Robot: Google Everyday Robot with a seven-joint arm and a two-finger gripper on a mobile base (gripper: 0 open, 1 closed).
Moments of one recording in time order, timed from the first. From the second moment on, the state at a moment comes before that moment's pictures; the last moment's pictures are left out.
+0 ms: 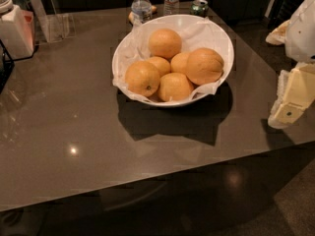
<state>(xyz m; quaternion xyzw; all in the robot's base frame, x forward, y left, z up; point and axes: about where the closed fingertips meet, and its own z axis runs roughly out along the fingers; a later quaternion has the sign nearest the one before) 0.438 -0.217 0.976 -0.60 0.78 -0.03 0.16</state>
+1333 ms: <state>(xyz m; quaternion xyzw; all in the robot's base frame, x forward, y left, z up) 0.507 -0.128 1.000 -0.69 0.70 0.03 0.20</state>
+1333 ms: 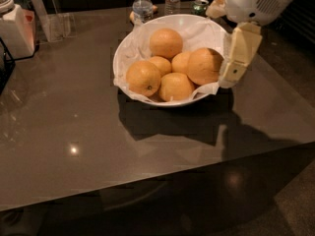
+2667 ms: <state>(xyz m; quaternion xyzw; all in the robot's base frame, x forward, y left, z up) 0.548 -0.124 0.956 -0.65 0.72 0.09 0.23</state>
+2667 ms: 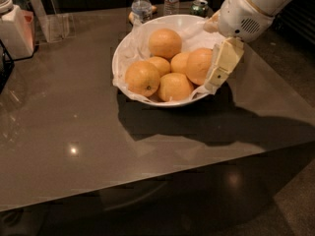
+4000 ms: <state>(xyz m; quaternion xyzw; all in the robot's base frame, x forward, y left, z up) 0.555 -0.130 0.941 -0.62 0.74 0.10 0.22</state>
